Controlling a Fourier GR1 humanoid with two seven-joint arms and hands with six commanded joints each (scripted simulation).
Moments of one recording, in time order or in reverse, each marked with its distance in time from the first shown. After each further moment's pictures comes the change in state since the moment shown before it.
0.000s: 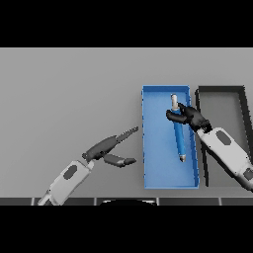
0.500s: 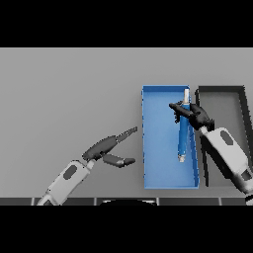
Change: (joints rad) left arm 0.003 0.005 0.001 0.004 -0.004 -0.003 -0.018; right arm 0.074 0.087 -0.175 0.045 -0.094 -0.109 0.005
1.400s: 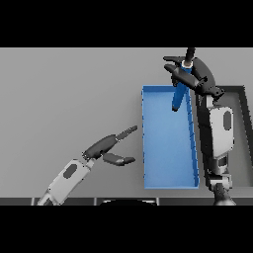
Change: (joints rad) left arm -0.009 -0.003 0.008 0.020 -0.001 0.000 -0.010; right arm -0.230 0.403 -0.699 -0.086 0.475 0.496 -0.038
